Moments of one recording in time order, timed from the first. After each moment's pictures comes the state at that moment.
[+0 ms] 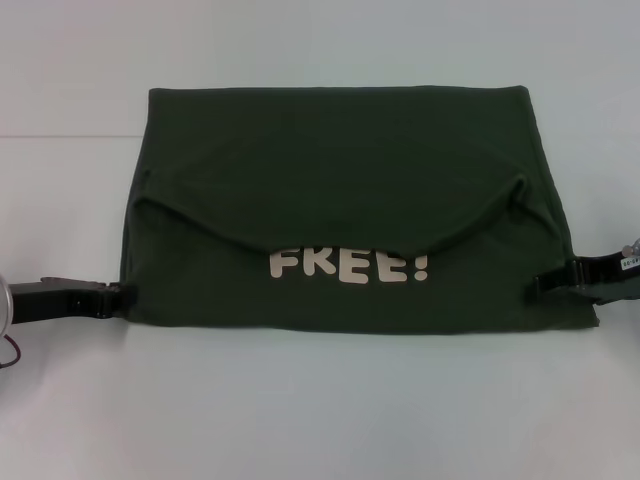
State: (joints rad) left arm -0.52 -2.04 0.71 0.67 2.25 1.09 -1.89; right arm 0.76 1.99 -0.68 -0.69 -2.67 -1.31 2.57
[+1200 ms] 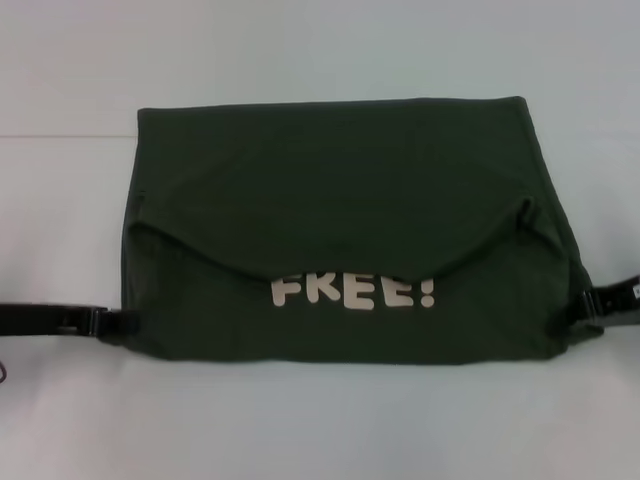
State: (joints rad) left arm -0.52 -1.98 0.72 0.67 2.27 1.30 -2.06; right arm 0.75 1.98 -0.67 -0.70 -2.67 -1.46 2.46
